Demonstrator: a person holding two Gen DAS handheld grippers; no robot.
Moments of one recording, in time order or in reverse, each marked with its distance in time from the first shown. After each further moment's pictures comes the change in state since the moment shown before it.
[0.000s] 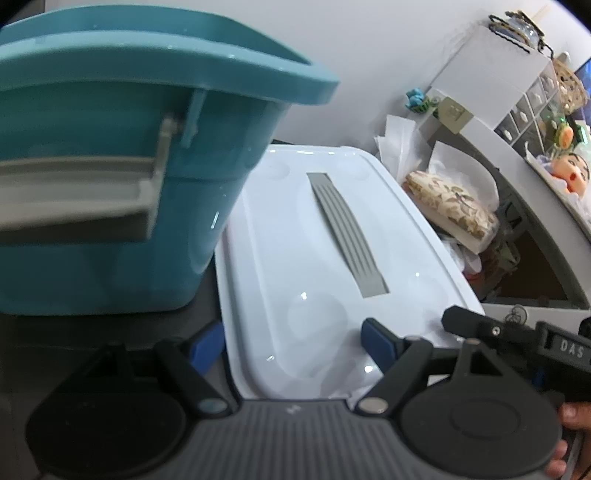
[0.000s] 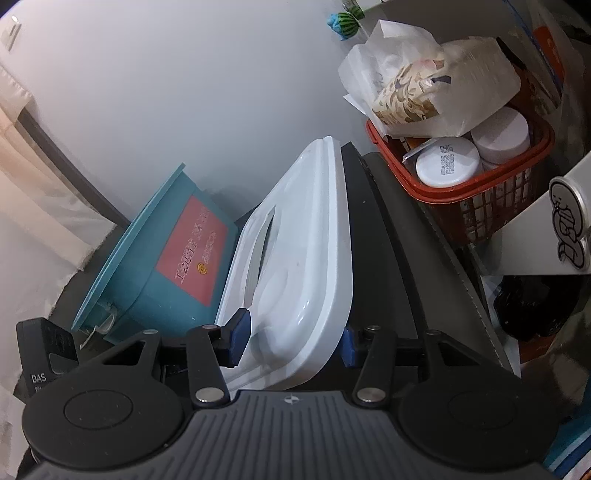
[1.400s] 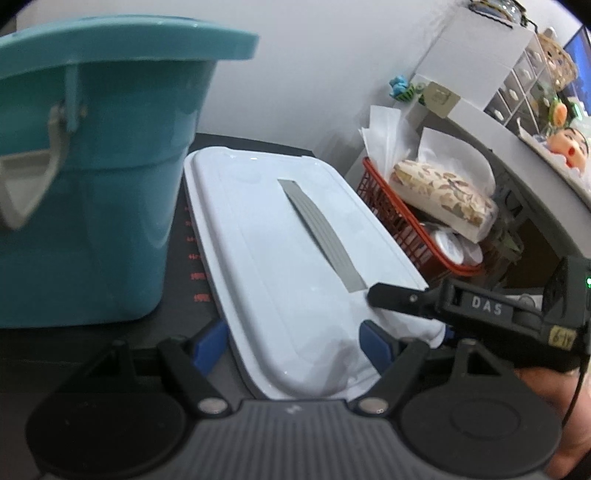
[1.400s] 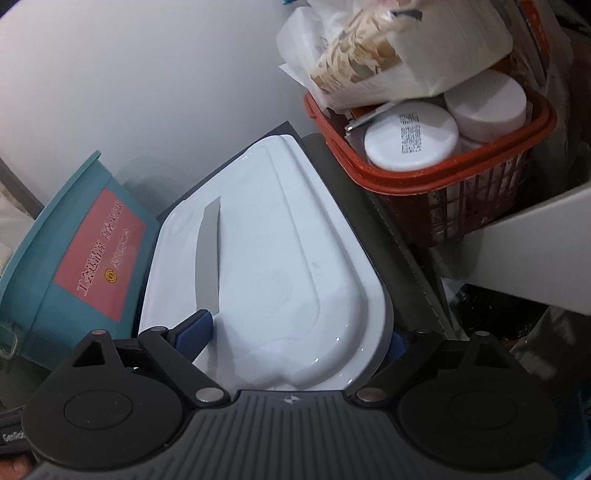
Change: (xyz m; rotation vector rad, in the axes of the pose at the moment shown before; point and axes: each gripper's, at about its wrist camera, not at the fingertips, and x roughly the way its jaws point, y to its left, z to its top) left arm 0.021 -0.021 -0.004 0.062 -0.023 0.012; right arm 0.053 -0.028 0.014 0.006 0.044 -0.199
